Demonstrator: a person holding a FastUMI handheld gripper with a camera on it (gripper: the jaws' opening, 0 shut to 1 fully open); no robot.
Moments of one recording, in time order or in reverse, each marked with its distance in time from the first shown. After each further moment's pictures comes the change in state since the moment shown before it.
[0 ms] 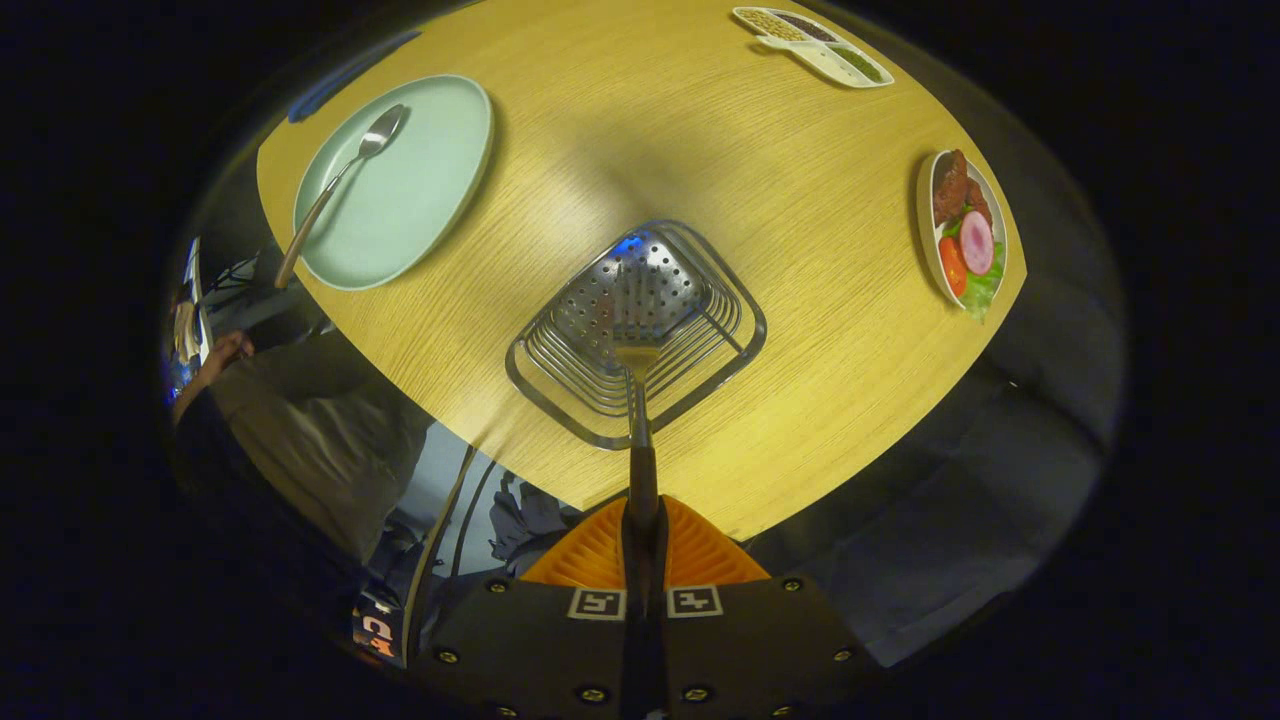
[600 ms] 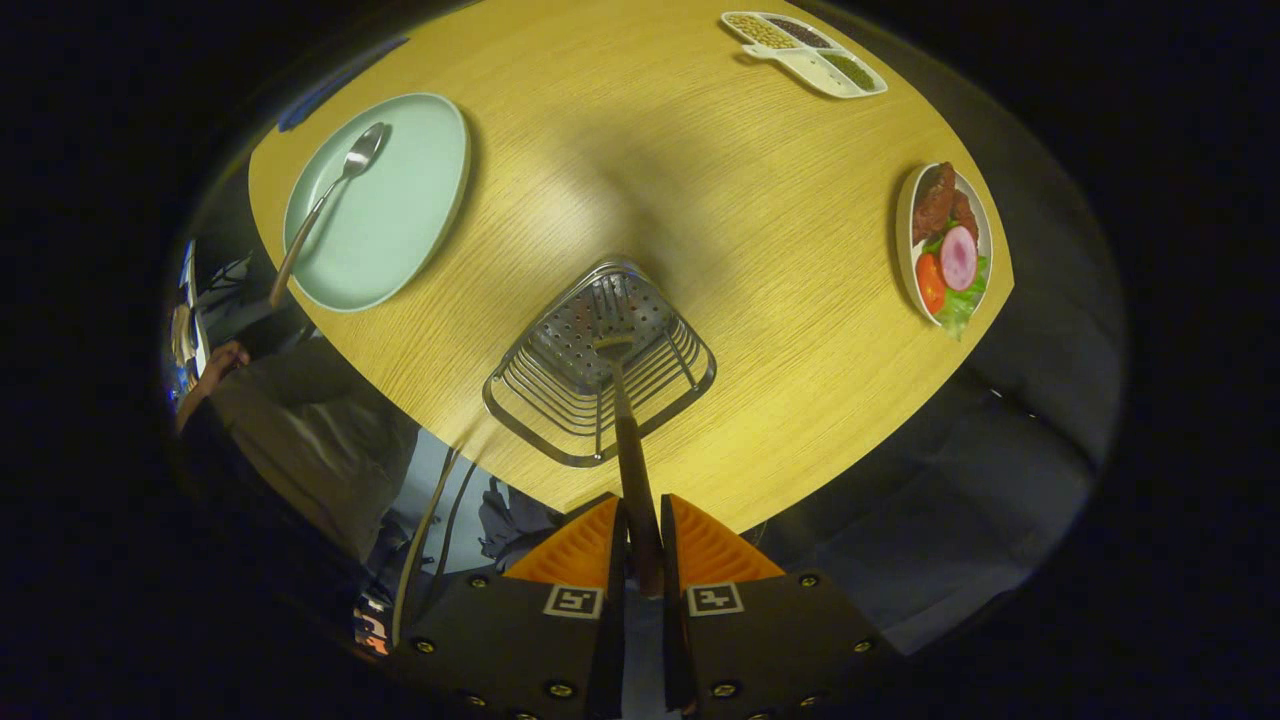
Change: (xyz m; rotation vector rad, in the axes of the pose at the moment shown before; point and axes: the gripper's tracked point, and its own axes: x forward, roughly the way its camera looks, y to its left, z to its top) arm -0.026 -0.019 0.015 0.012 -0.043 -0.031
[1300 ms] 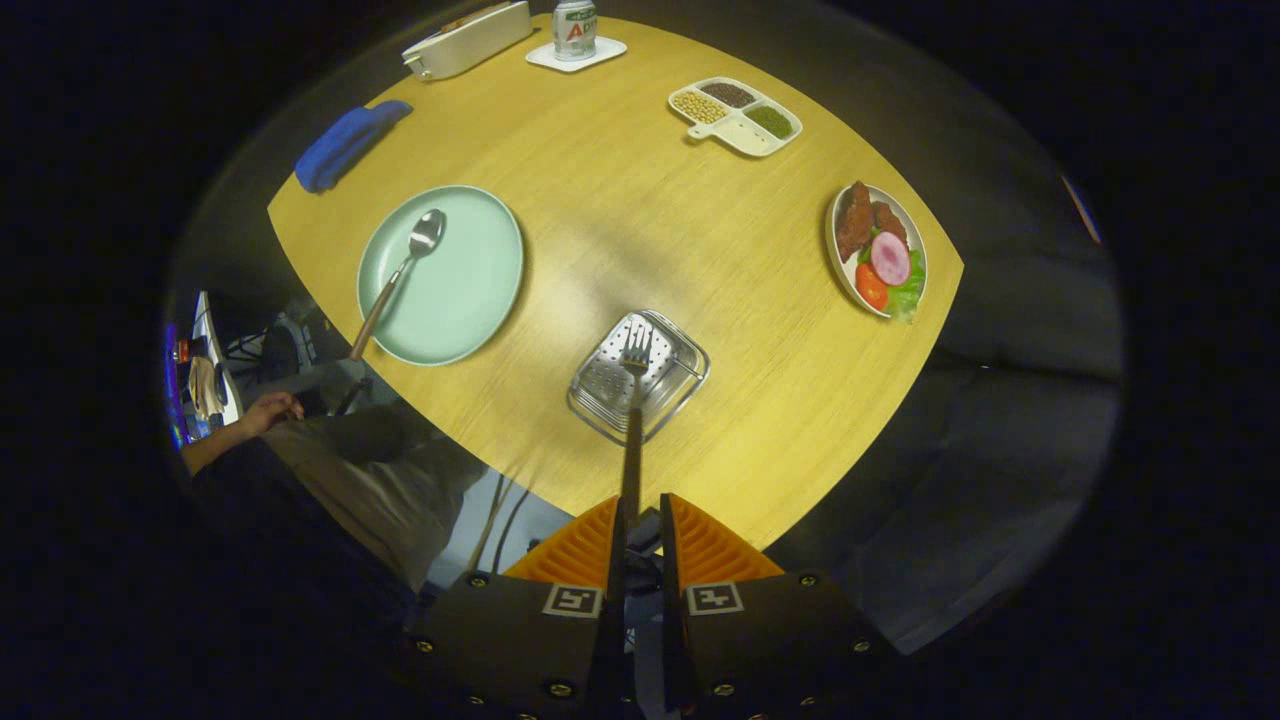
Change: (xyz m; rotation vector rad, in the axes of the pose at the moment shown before) arm -0.066 0.052 -0.008 0.144 -0.303 0.064
